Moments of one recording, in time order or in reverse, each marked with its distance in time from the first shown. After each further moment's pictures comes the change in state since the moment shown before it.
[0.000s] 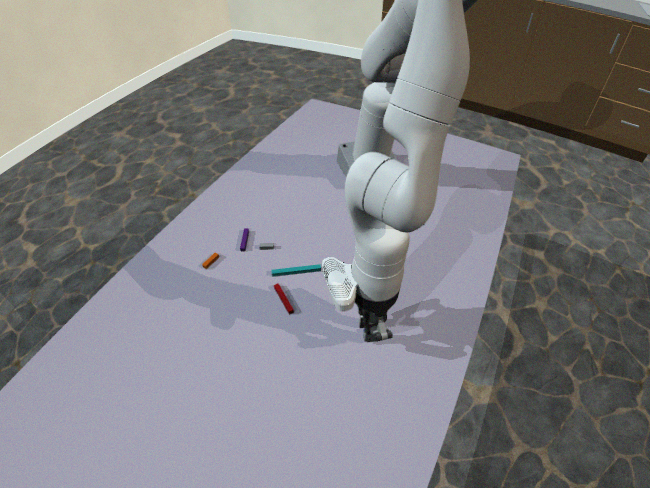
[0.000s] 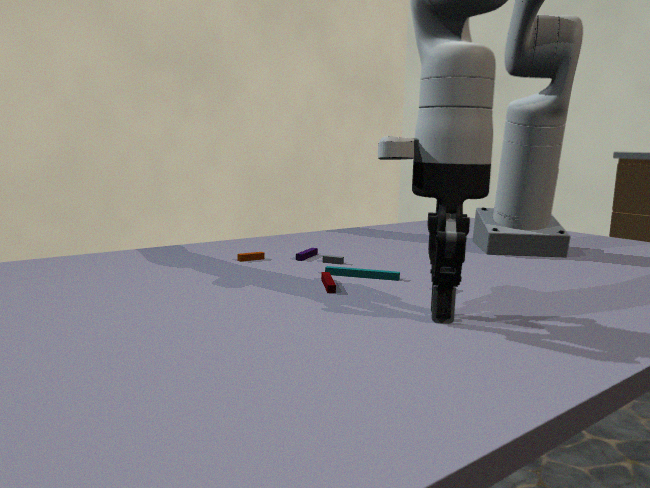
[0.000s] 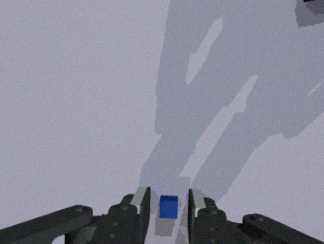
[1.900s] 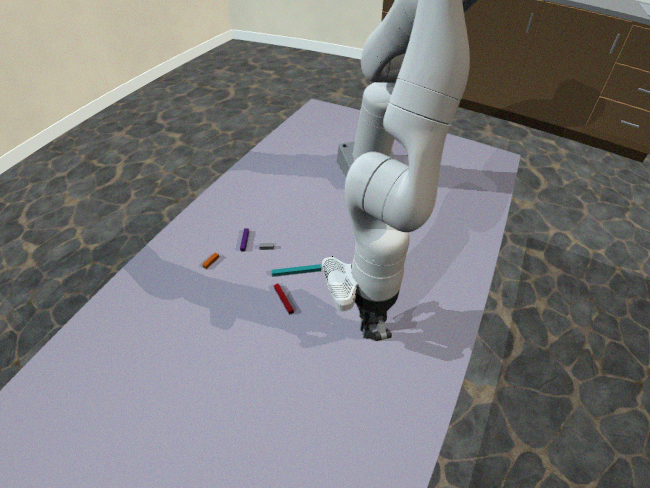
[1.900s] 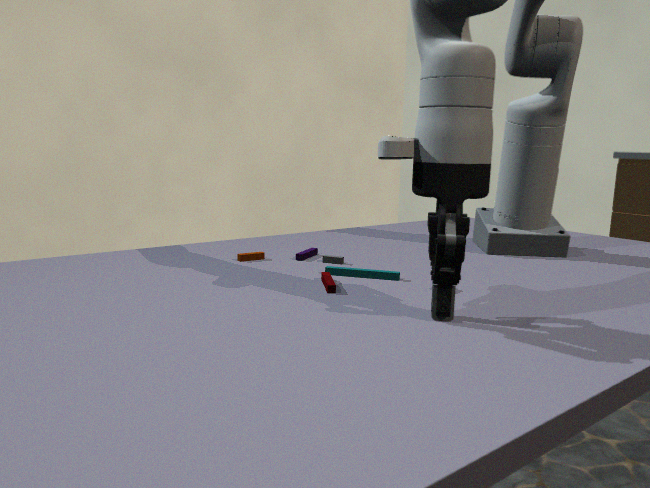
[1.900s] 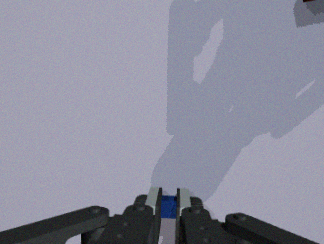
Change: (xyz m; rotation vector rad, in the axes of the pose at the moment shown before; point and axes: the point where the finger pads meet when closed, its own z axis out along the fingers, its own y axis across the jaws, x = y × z) arm 0.000 0.000 0.000 -0.001 0.000 0.000
